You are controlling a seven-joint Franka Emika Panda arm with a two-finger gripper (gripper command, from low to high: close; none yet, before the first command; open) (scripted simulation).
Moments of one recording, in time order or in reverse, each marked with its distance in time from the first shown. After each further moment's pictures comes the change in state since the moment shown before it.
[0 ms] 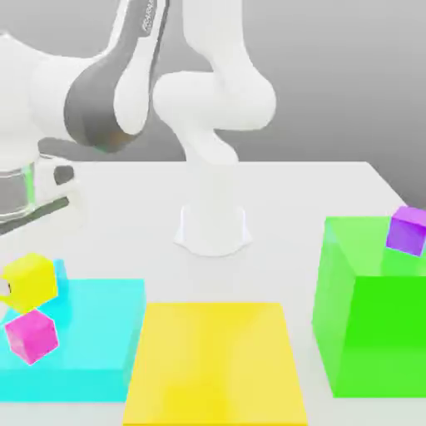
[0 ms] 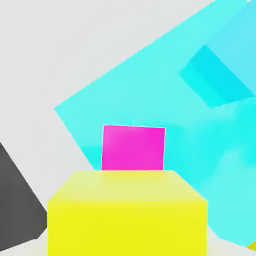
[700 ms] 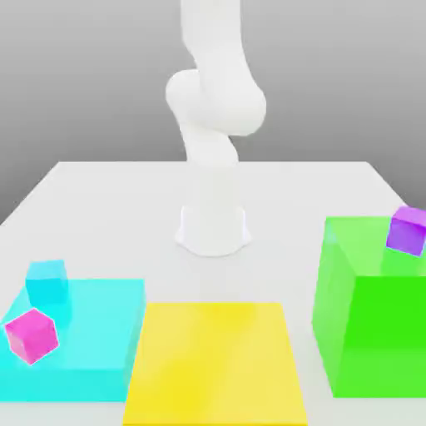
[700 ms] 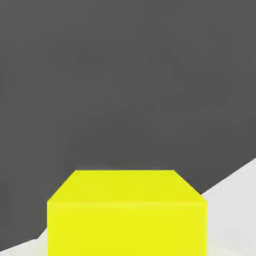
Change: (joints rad) arm -0.519 -0.070 -0.191 0.377 -0.006 -0.245 -0.734
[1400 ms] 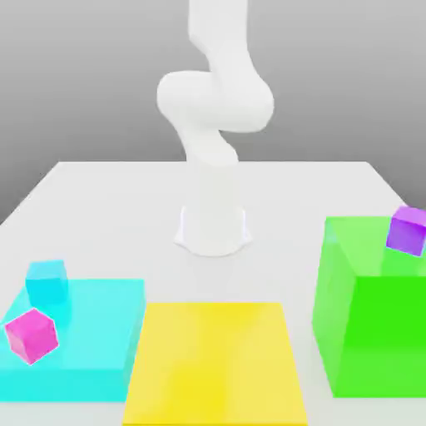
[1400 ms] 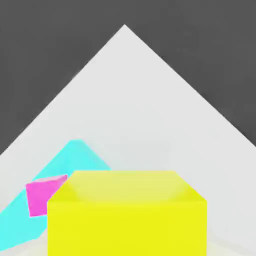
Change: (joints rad) arm 0.191 -0.116 0.077 -0.022 0.013 -0.229 -0.865
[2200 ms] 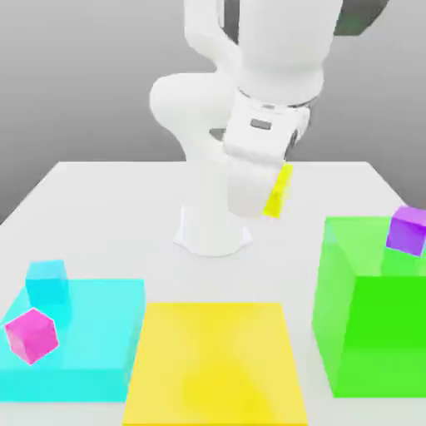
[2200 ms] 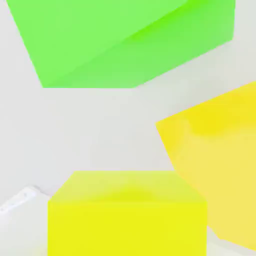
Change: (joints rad) arm 0.605 -0.165 0.416 -0.279 0.047 -0.289 -0.983
